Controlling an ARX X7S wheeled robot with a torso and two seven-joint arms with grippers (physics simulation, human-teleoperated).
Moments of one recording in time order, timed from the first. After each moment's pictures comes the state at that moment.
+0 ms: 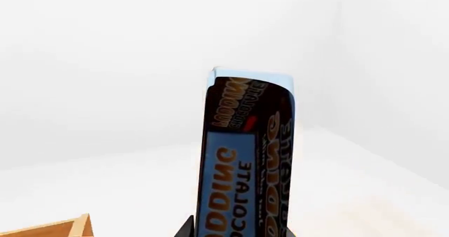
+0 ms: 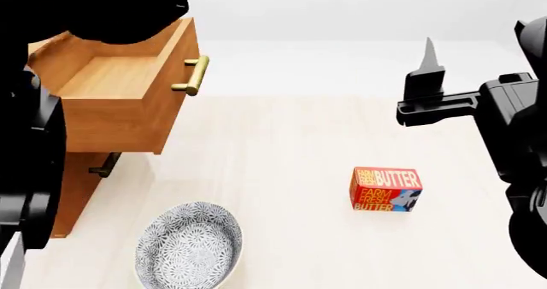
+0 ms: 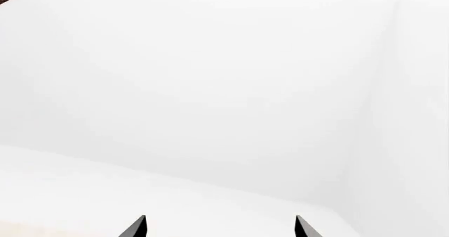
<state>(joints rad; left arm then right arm) -1.67 -0.23 0.46 -0.10 -1.47 -1.11 -0.89 1.02 0.85 -0.25 -0.74 1.37 1.05 0.99</state>
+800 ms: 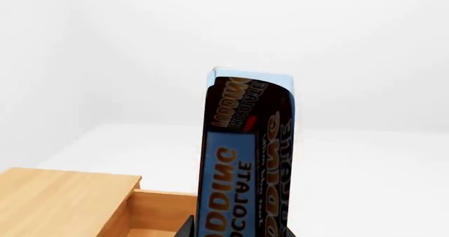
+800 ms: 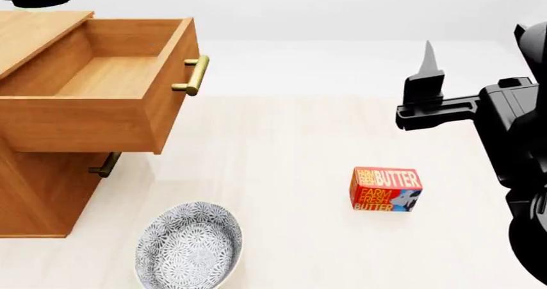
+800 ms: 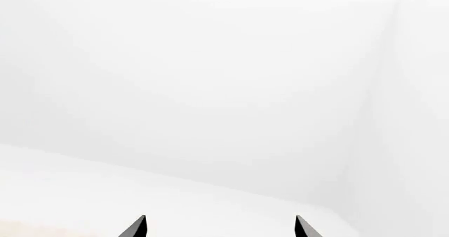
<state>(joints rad) -1.77 -0.42 0.62 -0.45 -1.16 -1.04 -0.72 1.01 0.86 -0.25 -0.75 1.39 1.04 1.01</state>
